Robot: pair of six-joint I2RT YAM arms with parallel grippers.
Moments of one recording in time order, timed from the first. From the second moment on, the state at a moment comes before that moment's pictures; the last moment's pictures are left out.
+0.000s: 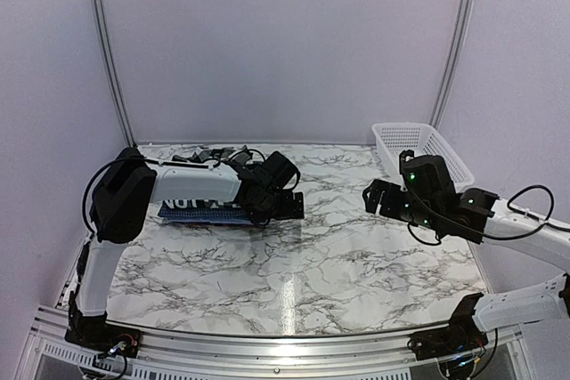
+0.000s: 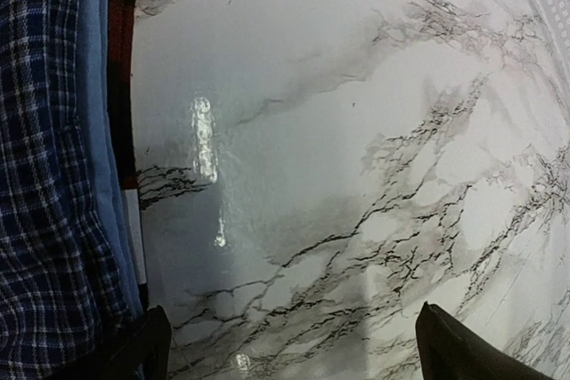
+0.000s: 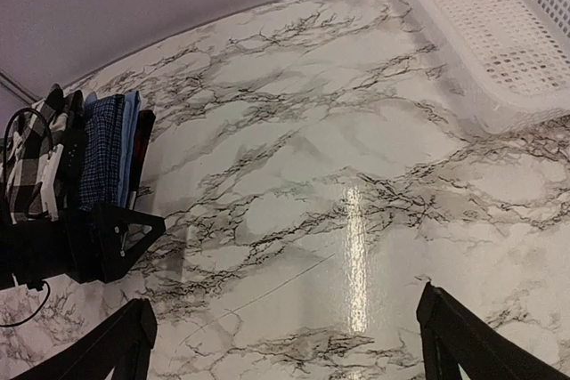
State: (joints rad) left arm -0.88 2.24 1.71 -0.45 -0.14 -0.77; right arm 0.72 1.05 0.77 -0.37 0.38 0.69
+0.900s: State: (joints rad) left arm -0.52 2.20 1.60 -0.37 -0.02 -0.60; right arm 0.71 1.07 0.76 -0.35 0.37 0.69
